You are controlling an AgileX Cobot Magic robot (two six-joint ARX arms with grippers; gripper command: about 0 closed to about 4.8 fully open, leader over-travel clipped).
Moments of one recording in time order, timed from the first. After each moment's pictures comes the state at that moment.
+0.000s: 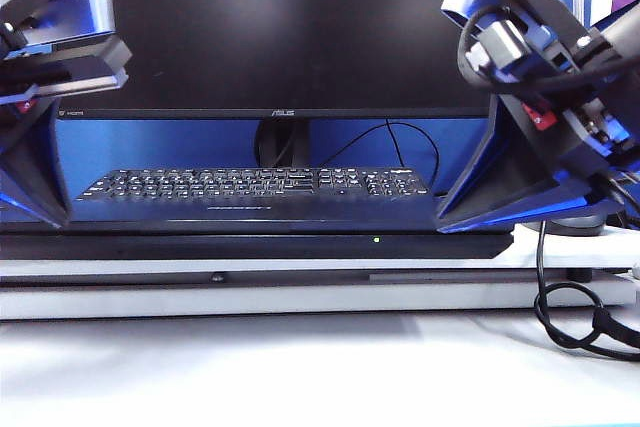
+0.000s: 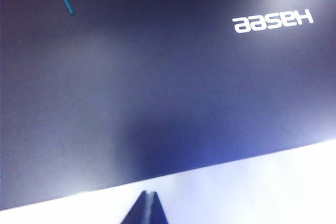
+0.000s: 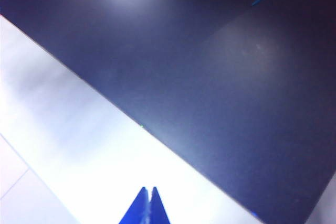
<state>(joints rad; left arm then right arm) -0.87 0.95 0.52 -0.41 -0.40 -0.50 0.80 0.94 0.32 0.07 -0.05 0.25</state>
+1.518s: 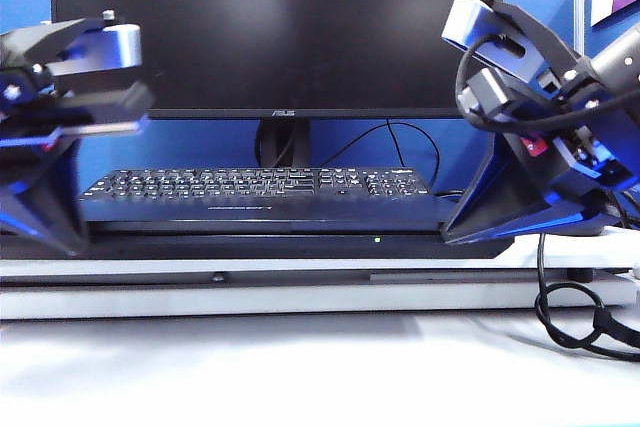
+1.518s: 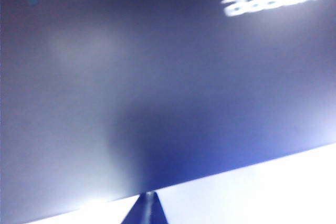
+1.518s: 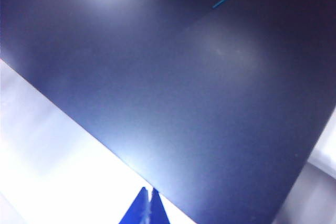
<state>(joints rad) -0.86 1.04 0.51 -0.35 -0.40 -0.44 0.75 1.01 0.32 0.12 -0.03 0.21</state>
